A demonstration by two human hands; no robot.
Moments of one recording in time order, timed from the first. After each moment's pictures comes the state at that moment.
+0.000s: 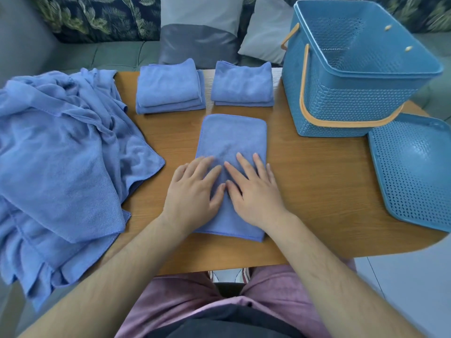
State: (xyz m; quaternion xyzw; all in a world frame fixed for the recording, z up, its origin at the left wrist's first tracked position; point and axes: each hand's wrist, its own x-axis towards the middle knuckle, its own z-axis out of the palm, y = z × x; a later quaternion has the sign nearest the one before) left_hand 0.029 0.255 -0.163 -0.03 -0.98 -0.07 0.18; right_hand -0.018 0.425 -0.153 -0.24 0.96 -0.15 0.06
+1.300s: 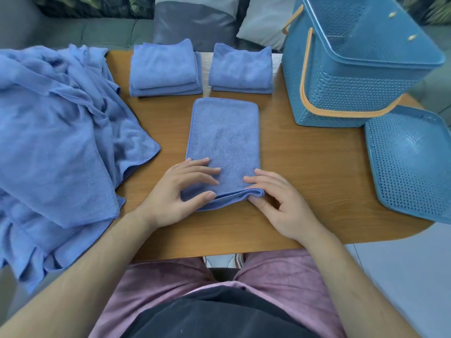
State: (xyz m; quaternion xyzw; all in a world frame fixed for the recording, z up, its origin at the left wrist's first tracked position) left_hand 0.053 0.220 -0.145 -0.17 -0.90 -0.40 0.04; right_hand 0.004 0.504 -0.162 -0.33 0.85 -0.42 0.02
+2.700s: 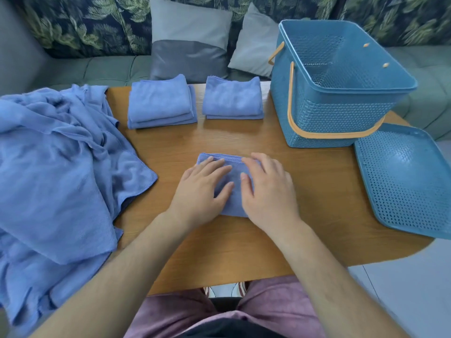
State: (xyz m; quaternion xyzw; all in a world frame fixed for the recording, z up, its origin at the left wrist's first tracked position) left_hand -0.005 0.270 -0.138 -0.04 -0.97 -0.21 0.08; right_hand -0.025 0.443 -0.118 -0.17 0.95 -0.20 -0.16
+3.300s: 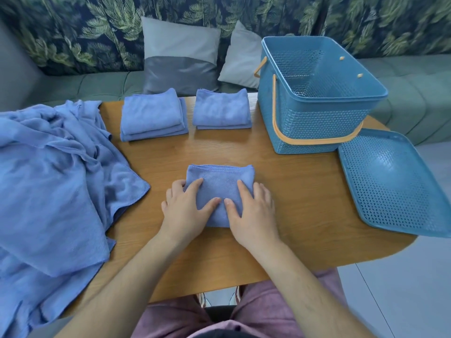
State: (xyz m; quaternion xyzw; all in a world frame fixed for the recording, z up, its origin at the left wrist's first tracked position) left_hand 0.018 0.278 -0.138 0.16 -0.95 -0.28 0.01; right_hand 0.002 0.440 -0.145 -0.06 0.97 -0.24 0.01
